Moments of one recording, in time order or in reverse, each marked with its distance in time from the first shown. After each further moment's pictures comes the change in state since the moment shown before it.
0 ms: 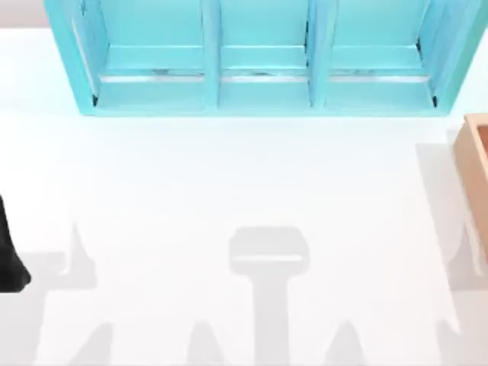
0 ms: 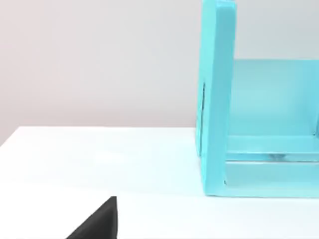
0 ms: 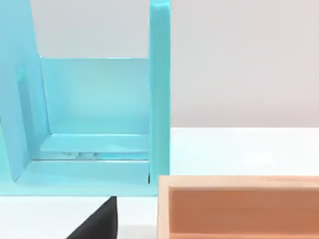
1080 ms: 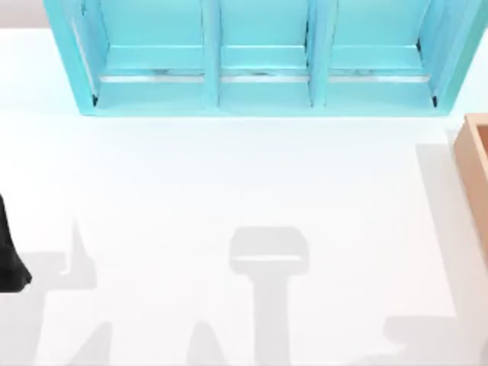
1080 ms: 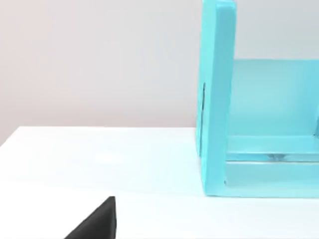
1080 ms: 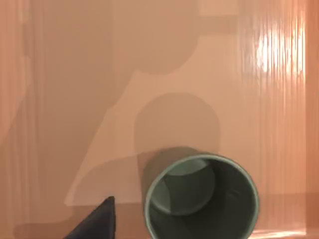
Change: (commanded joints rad) left arm 0.000 0.000 0.000 0.000 0.000 0.000; right arm -0.413 1.091 0.862 -0.972 -0.002 -0.407
